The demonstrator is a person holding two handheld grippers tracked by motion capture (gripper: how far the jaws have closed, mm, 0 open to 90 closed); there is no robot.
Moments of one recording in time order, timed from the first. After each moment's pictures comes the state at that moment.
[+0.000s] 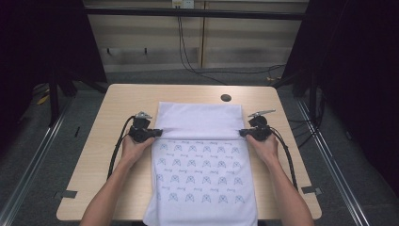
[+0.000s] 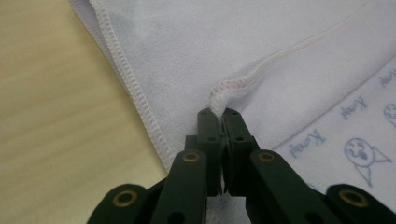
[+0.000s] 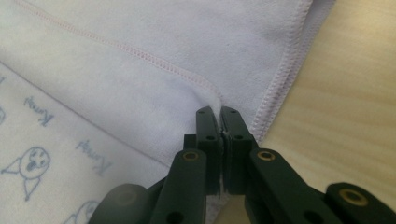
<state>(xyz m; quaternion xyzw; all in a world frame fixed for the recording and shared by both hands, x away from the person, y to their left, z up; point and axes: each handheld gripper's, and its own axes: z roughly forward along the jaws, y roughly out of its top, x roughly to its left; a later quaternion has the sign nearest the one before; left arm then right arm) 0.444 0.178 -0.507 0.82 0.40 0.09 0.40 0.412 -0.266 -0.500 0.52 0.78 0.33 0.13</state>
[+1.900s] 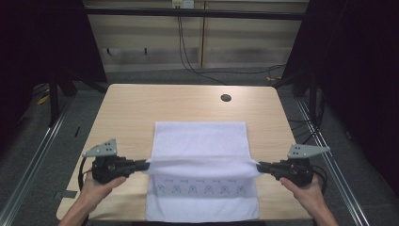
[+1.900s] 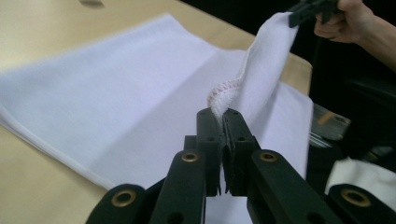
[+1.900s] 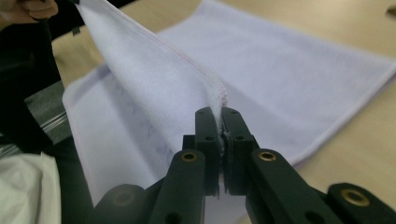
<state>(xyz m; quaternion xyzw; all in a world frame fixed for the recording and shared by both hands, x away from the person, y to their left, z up) 0.267 0.233 -0.431 0.82 0.24 -0.02 0.52 0.217 -0.296 -0.419 0.36 0.80 0.47 0.07</state>
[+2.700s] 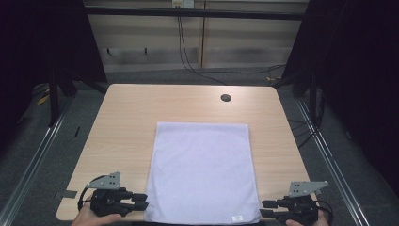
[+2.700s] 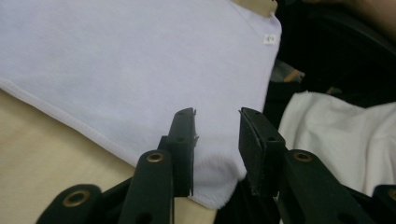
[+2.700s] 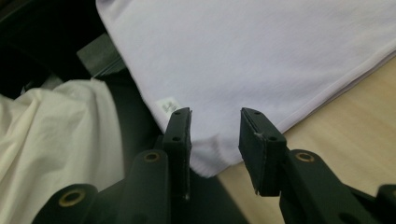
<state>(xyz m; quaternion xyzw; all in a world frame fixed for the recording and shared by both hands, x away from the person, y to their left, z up) 0.229 0.245 -0.465 0.84 0.22 -0.08 0.48 0.152 -0.301 -0.463 0.36 0.82 0.44 -0.01</state>
